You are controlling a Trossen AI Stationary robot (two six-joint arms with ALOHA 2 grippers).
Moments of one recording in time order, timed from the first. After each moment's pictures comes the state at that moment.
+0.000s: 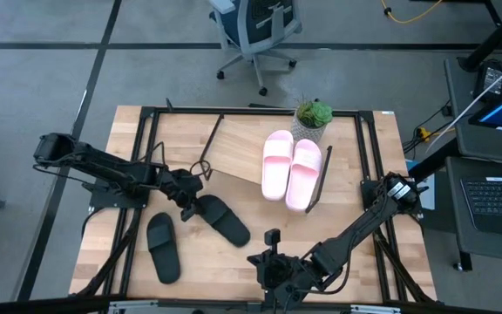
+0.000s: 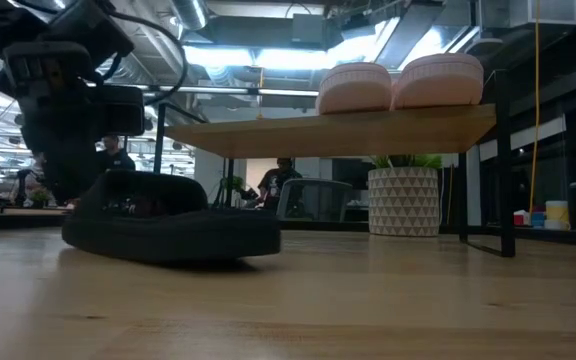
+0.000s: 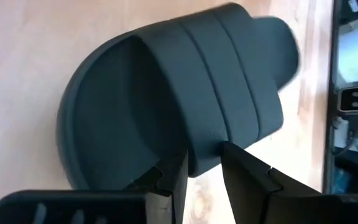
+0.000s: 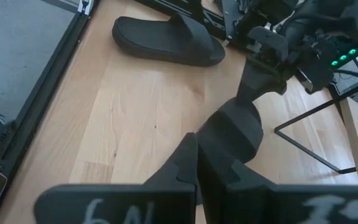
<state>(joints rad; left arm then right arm) -0.06 1.10 0.31 0.00 0.28 -0.72 0.70 2.01 1.69 -0.49 0.74 0.15</state>
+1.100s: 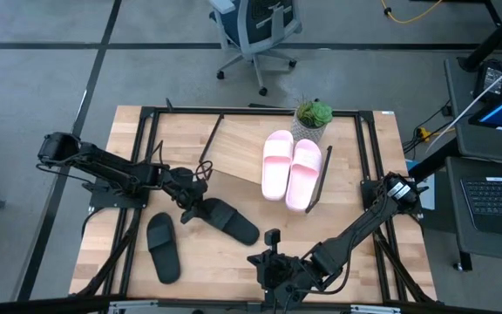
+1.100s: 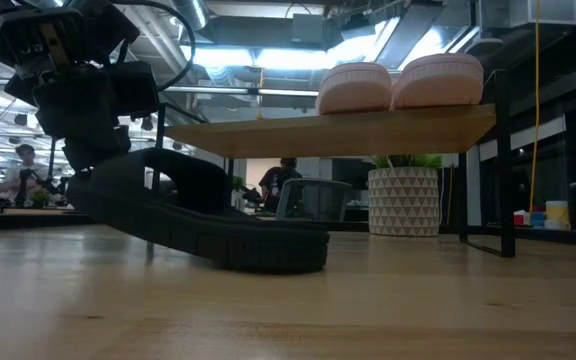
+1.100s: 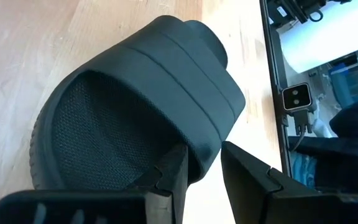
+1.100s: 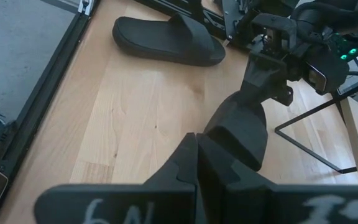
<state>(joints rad) -0.06 1.16 0.31 0.24 0.39 -0.64 0.70 2.01 1.69 -0.49 0.74 0.15</state>
